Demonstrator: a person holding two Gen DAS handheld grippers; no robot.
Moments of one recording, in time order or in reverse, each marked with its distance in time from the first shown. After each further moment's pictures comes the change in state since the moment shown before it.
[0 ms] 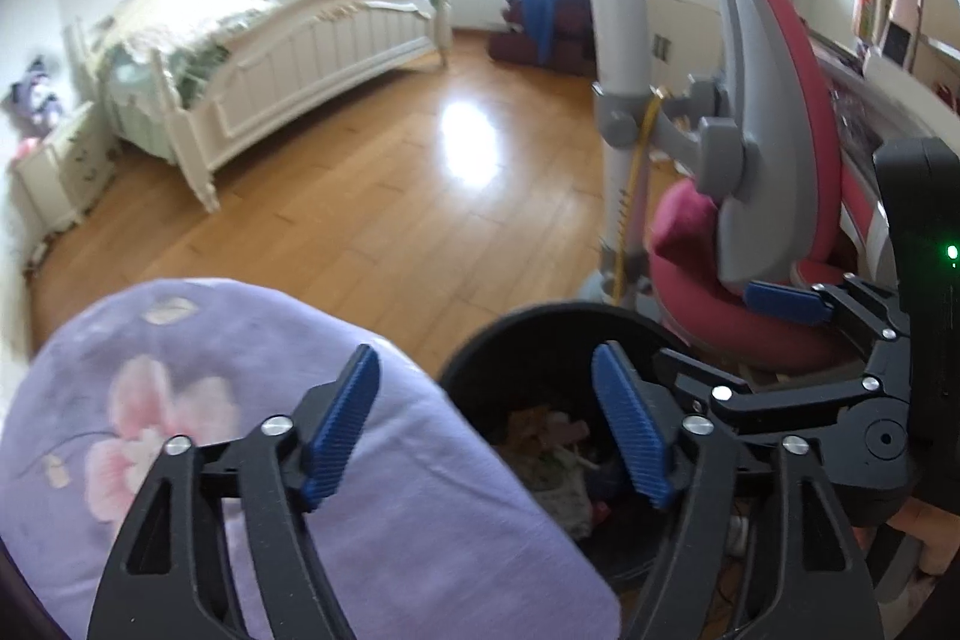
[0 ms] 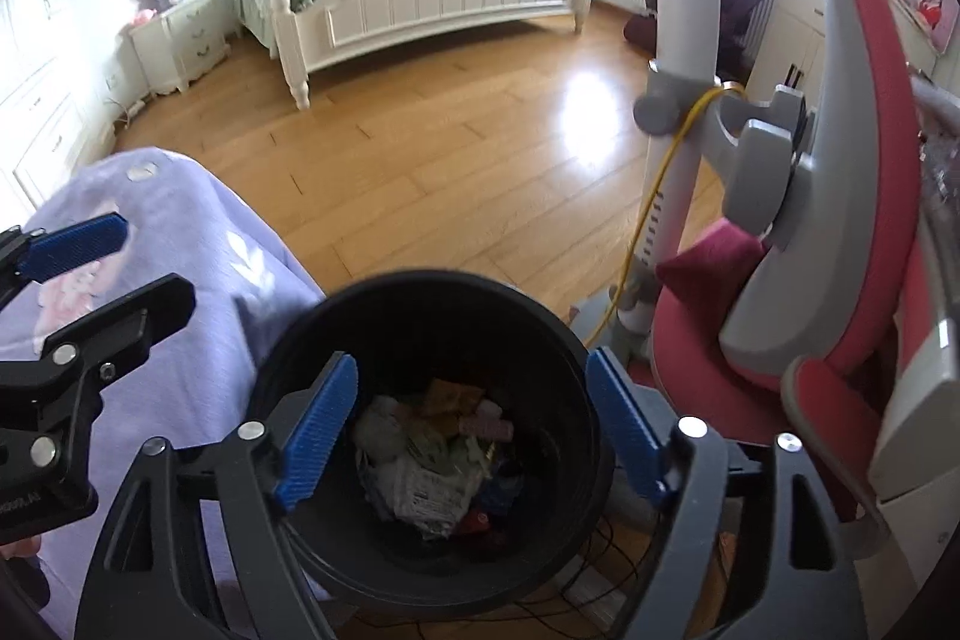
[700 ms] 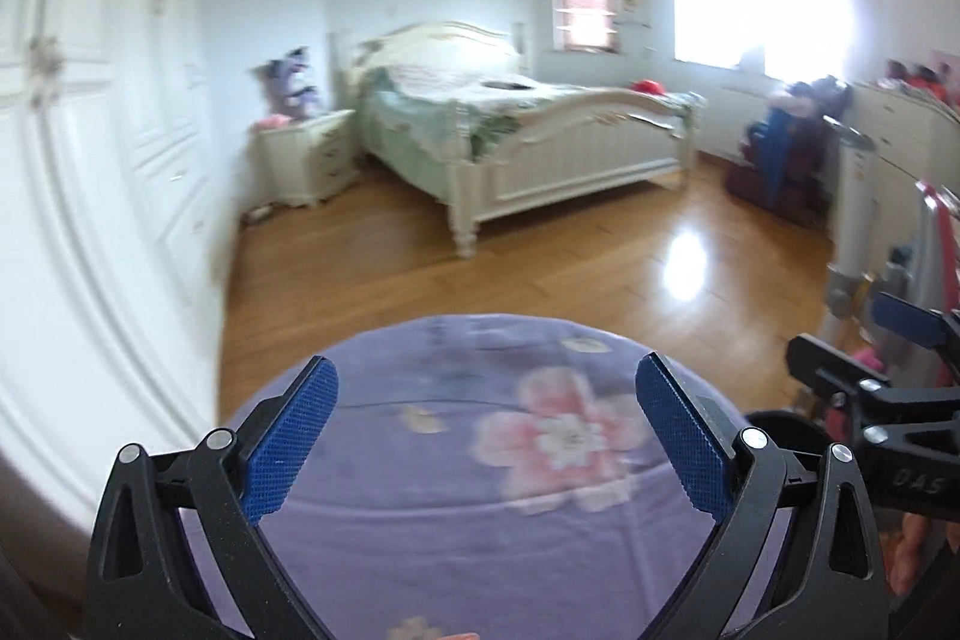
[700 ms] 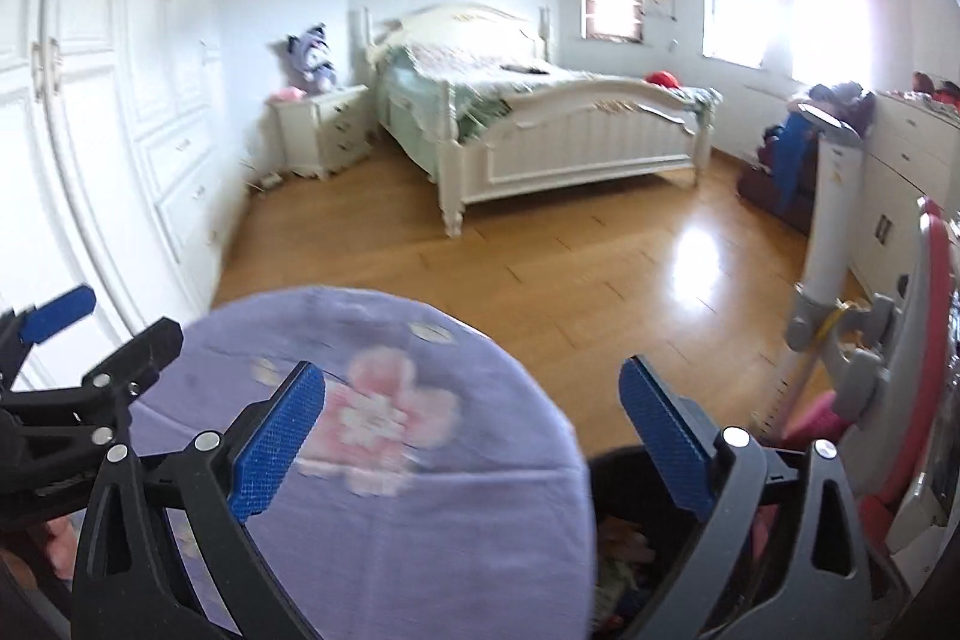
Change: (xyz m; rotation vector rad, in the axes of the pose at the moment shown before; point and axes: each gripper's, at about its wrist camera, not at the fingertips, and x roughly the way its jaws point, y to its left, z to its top) left arm -0.226 0.170 -0.050 -0.337 -0.234 0.512; right arm -0.138 0.181 0.048 -0.159 -0.331 0.255
